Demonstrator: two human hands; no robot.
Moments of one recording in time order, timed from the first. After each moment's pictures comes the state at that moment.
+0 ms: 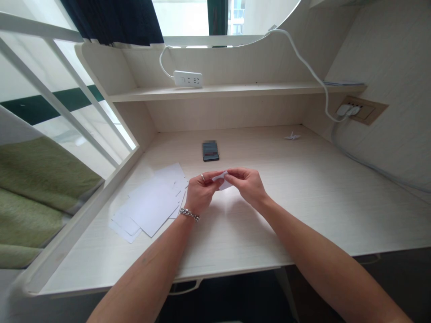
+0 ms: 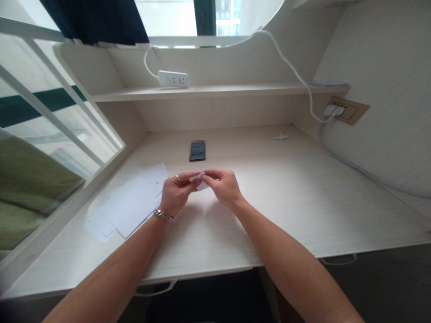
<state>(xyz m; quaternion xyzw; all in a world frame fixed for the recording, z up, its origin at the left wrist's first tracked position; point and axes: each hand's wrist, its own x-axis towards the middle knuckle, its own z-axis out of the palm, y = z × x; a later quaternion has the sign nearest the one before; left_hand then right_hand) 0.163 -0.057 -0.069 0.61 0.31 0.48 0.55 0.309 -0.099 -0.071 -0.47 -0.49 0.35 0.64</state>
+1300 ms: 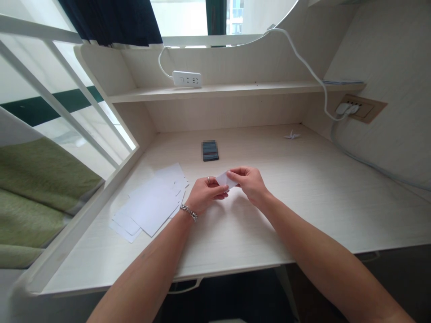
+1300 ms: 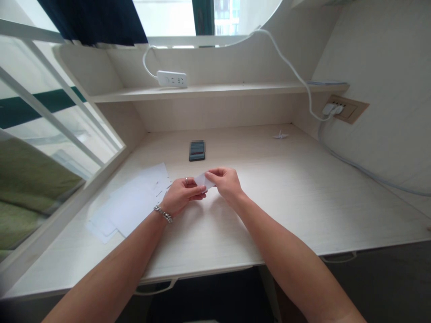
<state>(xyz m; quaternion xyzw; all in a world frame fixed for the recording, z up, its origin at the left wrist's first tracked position) 0.160 -0.056 -0.064 0.57 0.35 0.31 0.67 0.313 -0.099 -0.063 -0.51 -0.37 0.44 0.64</state>
